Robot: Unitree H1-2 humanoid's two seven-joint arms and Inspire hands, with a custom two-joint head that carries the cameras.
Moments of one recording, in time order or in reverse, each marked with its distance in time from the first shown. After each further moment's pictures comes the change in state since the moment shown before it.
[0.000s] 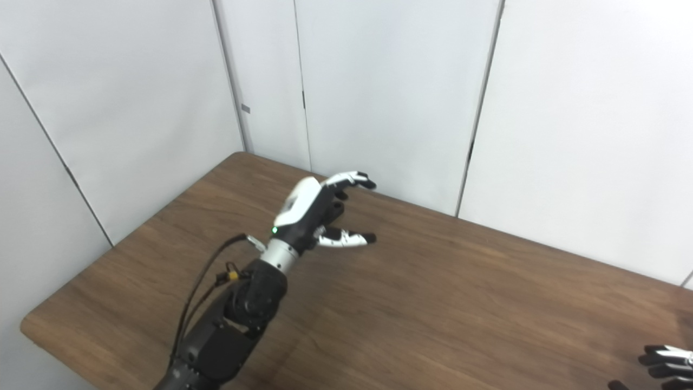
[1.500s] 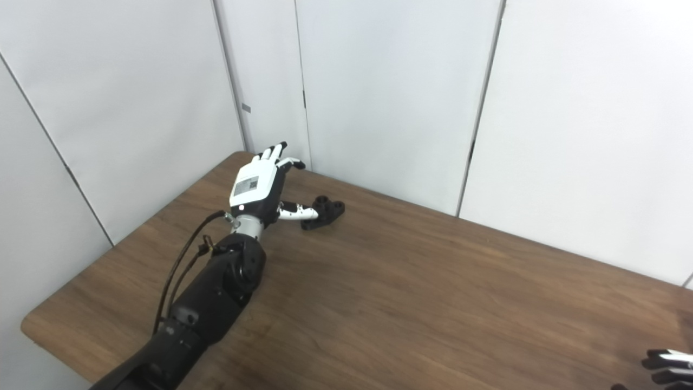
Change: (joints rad) left arm -0.103 0.137 -0.073 0.266 0.229 0.289 0.141; right arm 0.016 -0.003 -0.012 -0.016 -0.004 -0.002 0.012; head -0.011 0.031
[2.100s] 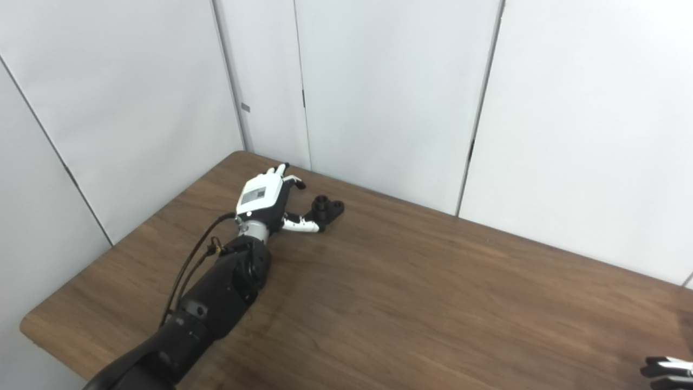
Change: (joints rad) left arm -0.047 0.007 -0.067 0.136 -0.036 0.052 -0.044; right arm 0.023 -0.001 -0.012 -0.024 0.002 0.001 0.032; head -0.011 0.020
